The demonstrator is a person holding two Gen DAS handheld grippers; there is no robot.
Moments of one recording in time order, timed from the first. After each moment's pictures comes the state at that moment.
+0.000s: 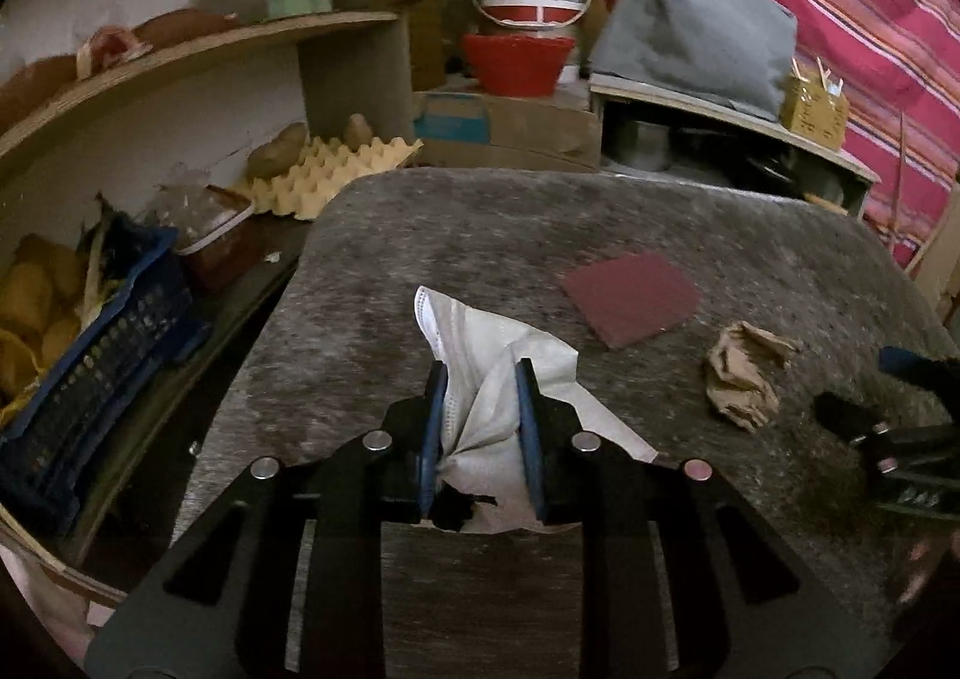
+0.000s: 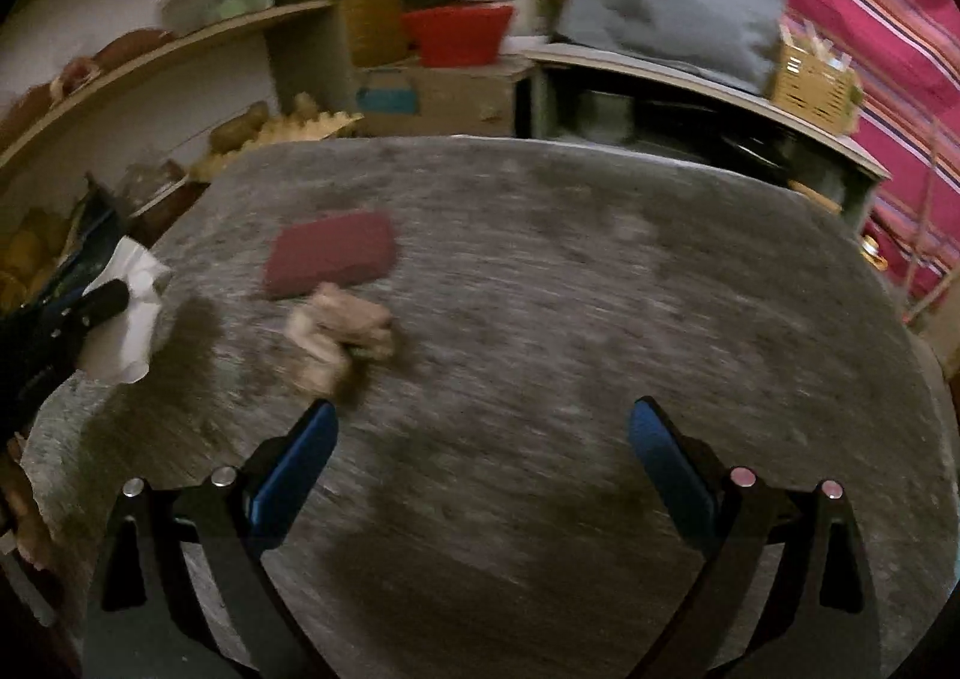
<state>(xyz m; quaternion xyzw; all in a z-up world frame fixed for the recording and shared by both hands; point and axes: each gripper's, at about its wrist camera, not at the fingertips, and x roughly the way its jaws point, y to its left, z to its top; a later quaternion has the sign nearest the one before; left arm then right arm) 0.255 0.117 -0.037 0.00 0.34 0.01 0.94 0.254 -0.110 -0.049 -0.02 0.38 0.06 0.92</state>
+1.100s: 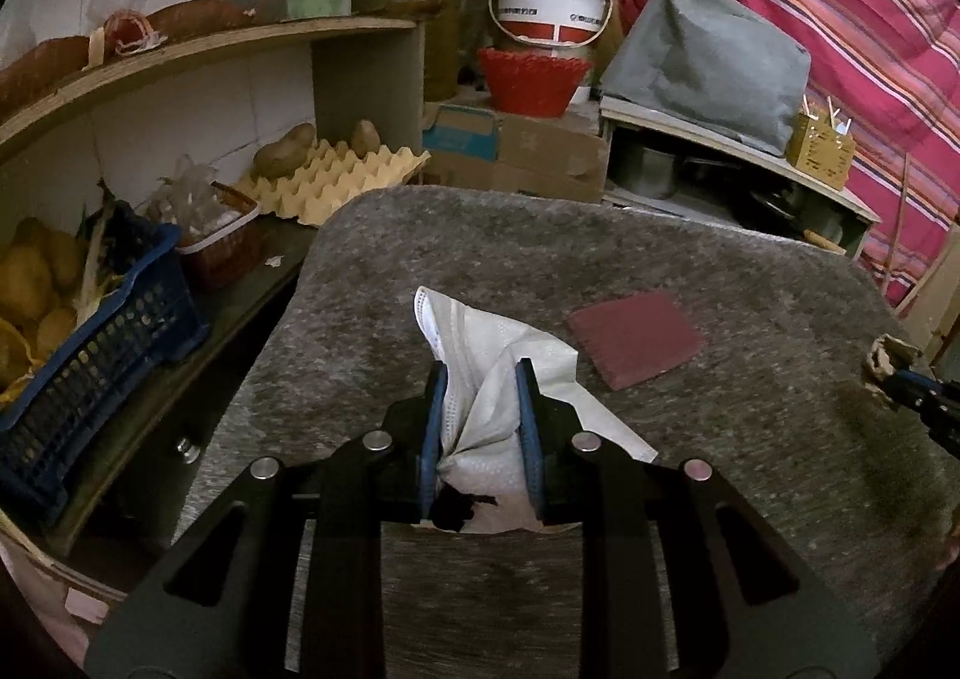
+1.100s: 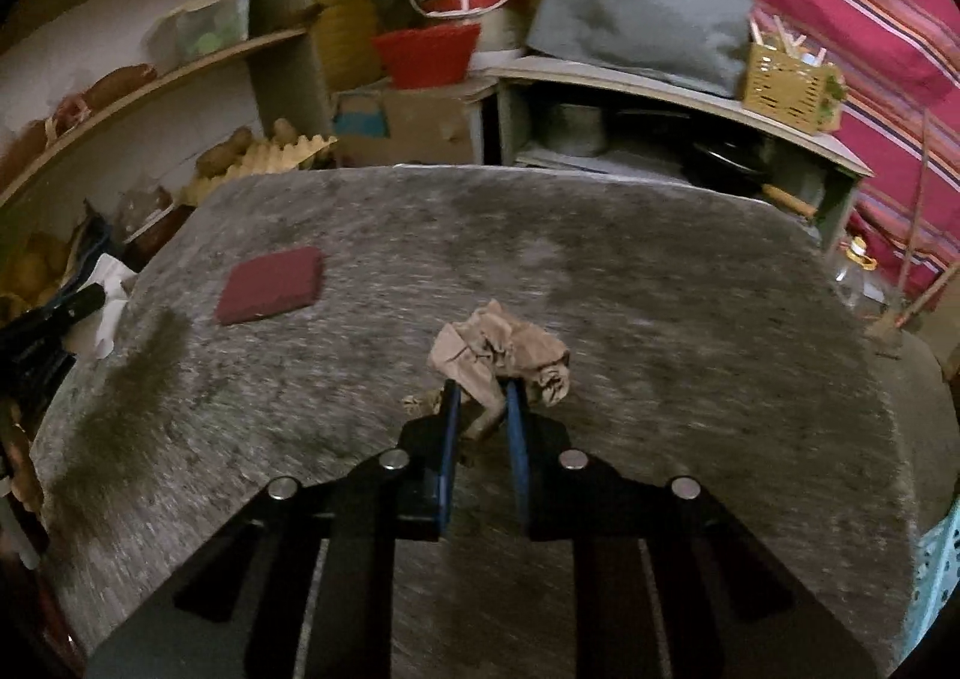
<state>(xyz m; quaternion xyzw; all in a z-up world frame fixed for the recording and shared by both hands) 0.258 0.122 -0.024 -0.03 0.32 0.01 0.95 0.242 -0.210 -0.021 0.01 0.37 0.05 0.93</state>
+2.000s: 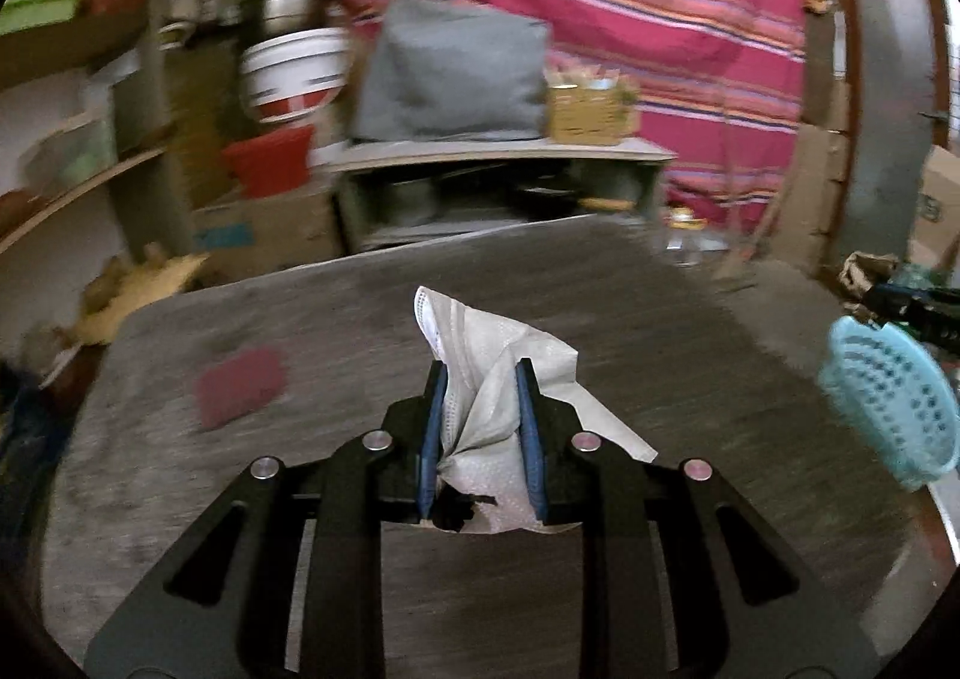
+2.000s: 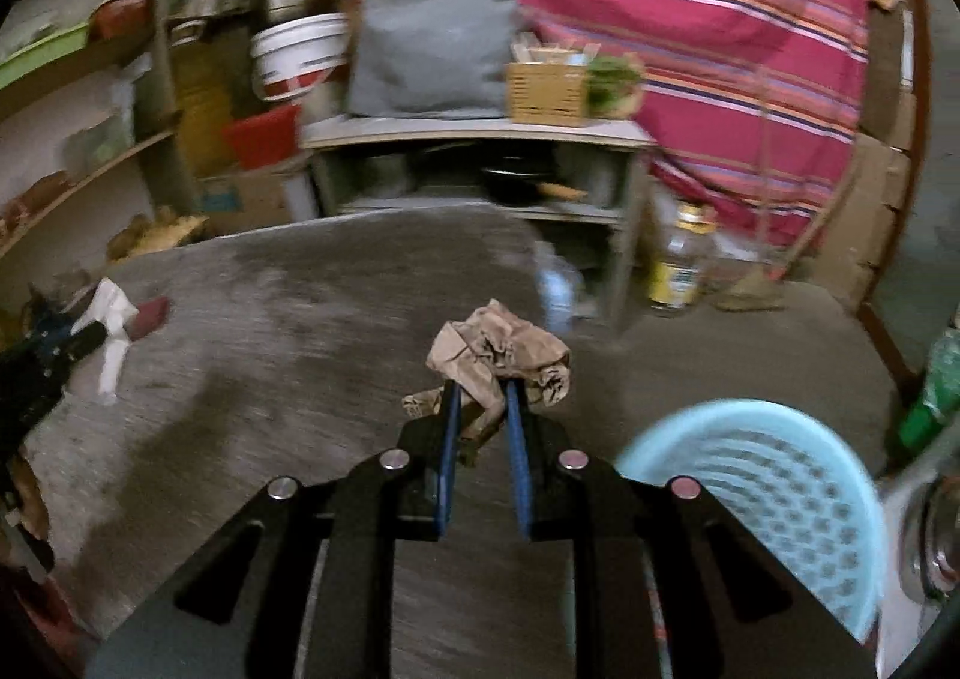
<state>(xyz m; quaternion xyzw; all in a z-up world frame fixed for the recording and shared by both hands) 0.177 -0.148 0.015 0.07 0.26 -0.18 0.94 0.093 -0.451 0.028 0.05 0.32 -0.10 0.94</state>
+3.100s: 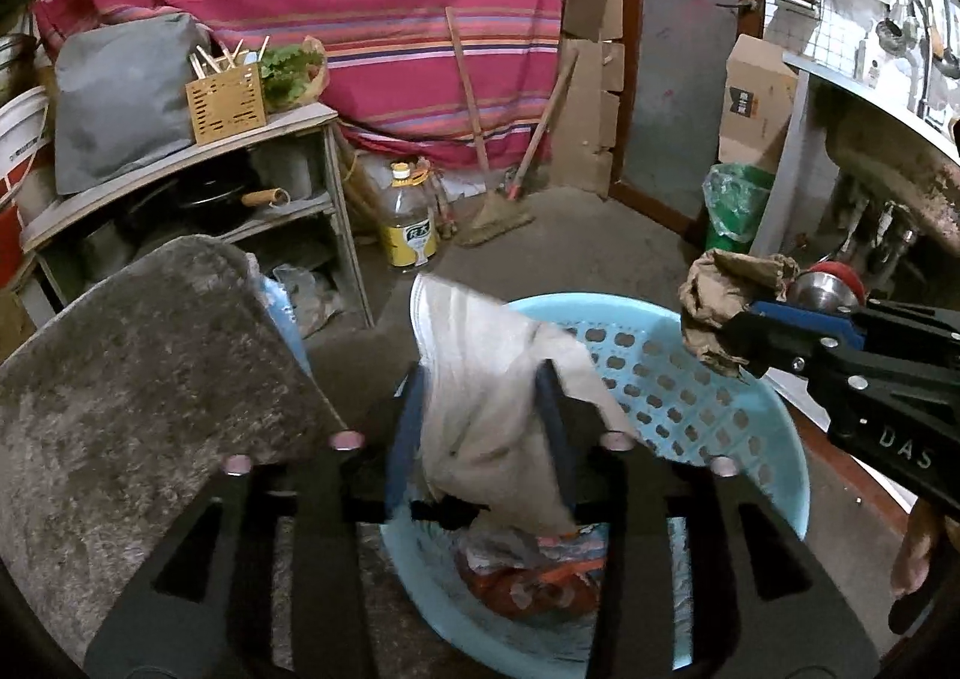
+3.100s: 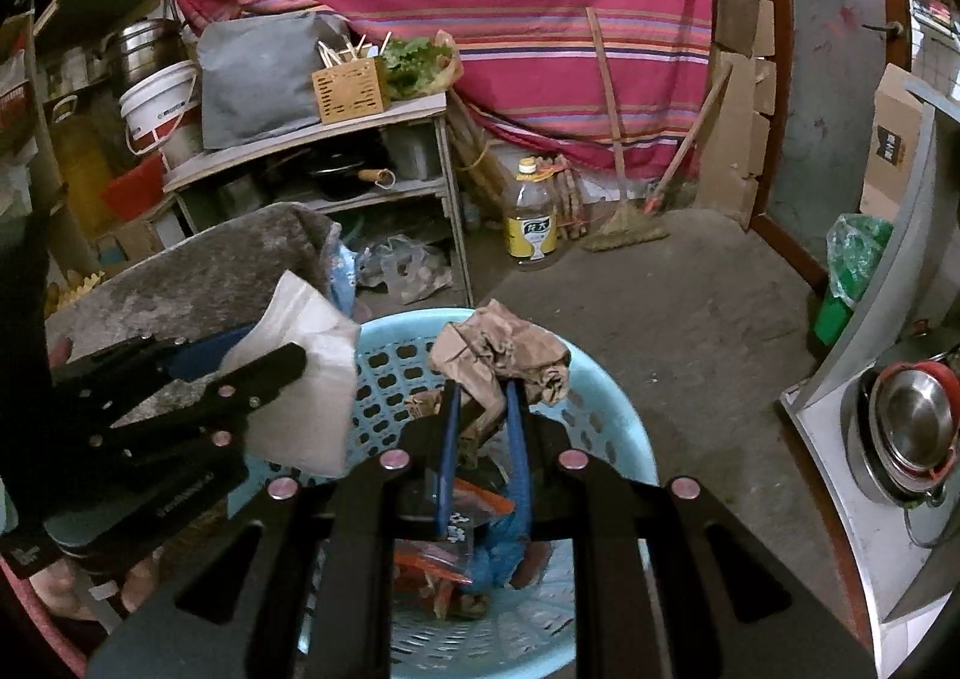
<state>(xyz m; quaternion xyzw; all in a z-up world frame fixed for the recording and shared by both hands) 0.110 -0.459 -0.022 0.14 0.29 -0.40 0.86 0.006 -0.590 0.000 0.12 0.33 -0.19 0.92</state>
